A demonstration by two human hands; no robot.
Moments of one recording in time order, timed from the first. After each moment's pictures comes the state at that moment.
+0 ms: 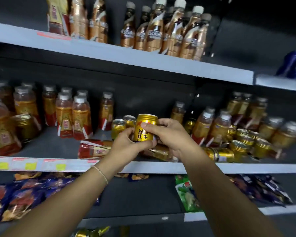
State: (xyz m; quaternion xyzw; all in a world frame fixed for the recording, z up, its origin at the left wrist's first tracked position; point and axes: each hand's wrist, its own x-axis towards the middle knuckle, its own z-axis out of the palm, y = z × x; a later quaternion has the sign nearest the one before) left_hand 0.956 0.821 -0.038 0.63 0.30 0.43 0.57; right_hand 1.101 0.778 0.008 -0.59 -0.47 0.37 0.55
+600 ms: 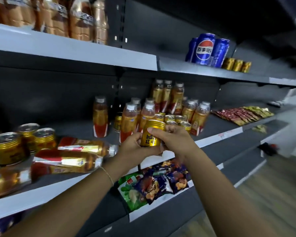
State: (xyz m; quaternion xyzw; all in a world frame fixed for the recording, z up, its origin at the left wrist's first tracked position) left_hand 1.198 0.758 -0.045 0.69 0.12 0.24 0.67; right_hand 1.308 0.653 -0.001 -0.68 -0.31 0.25 0.62
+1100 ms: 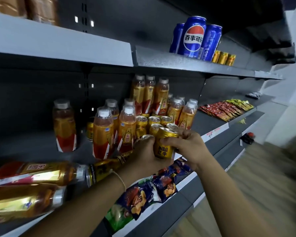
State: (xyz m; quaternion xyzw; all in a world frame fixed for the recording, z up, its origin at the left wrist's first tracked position) left_hand 1.331 0.764 -0.063 0.83 0.00 0.23 0.51; right_hand 1.426 0.634 -0.018 -0.68 -0.26 0.18 0.66
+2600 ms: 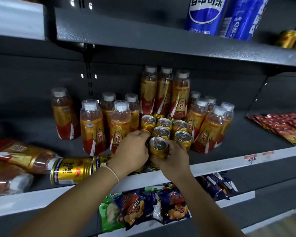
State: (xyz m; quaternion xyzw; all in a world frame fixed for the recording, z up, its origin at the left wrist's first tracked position) left_hand 1.430 0.772 -0.069 0.91 0.30 0.25 0.13; right_hand 1.559 0.680 -0.108 -0.77 -0.44 0.08 0.46
